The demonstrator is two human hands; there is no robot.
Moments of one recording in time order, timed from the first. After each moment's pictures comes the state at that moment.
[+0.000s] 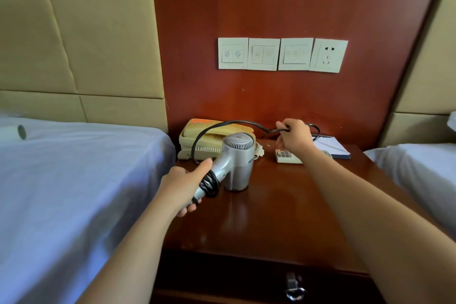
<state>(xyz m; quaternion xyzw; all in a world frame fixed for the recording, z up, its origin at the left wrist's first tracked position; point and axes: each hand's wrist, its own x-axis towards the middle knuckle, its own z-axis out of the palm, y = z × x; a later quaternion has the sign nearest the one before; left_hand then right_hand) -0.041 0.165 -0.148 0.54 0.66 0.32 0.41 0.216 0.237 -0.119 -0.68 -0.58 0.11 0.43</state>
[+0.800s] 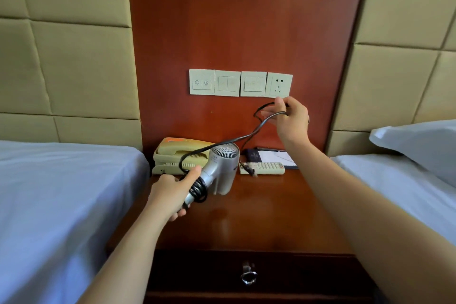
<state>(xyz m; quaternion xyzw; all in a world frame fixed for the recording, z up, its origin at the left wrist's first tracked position) -0.013 0.115 -0.119 0.57 0.62 0.36 0.39 0.219 0.124 -0.024 -0.48 -0.50 0.10 0.71</state>
